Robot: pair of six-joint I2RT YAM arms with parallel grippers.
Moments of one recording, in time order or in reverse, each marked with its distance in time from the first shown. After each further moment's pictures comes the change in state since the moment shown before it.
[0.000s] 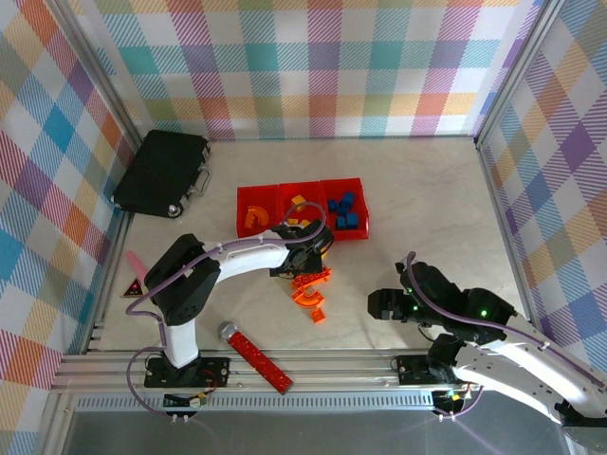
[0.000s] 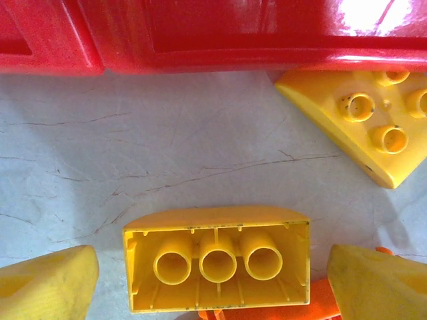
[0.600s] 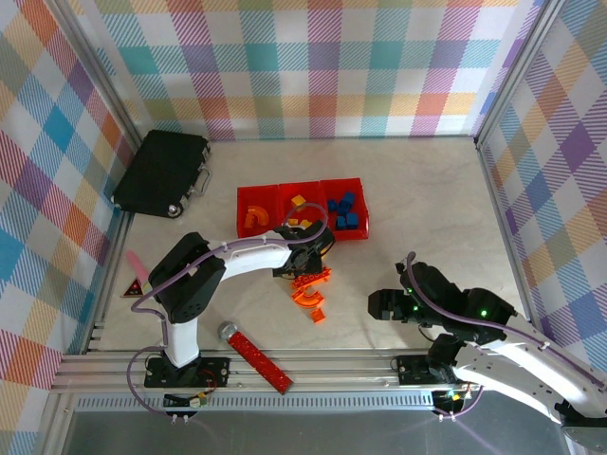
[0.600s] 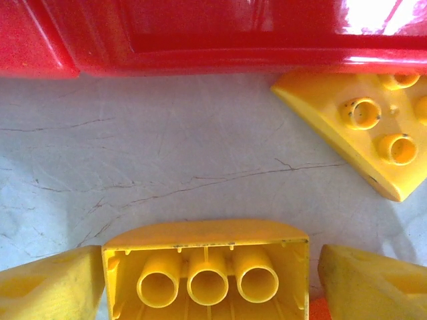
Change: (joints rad) left arm 0.000 0.028 0.000 0.030 0.001 -0.003; right arm 0.000 0.000 0.000 -0.007 0.000 0.000
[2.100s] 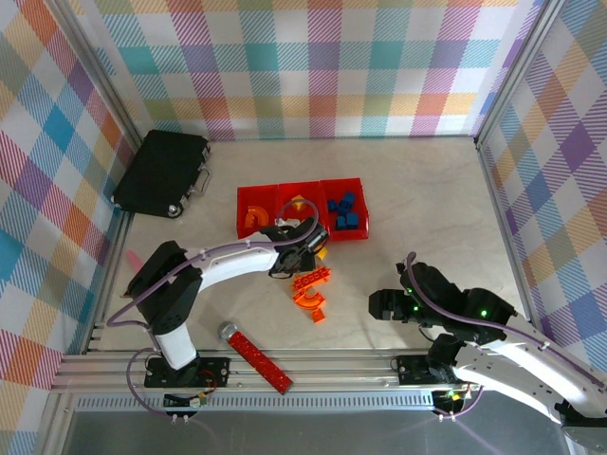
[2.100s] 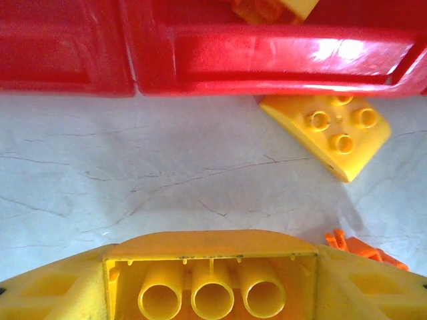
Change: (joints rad) left arm -0.002 -0.156 -0.043 -0.015 -0.030 0.017; right arm 0.000 0.000 0.000 -0.007 0.008 0.007
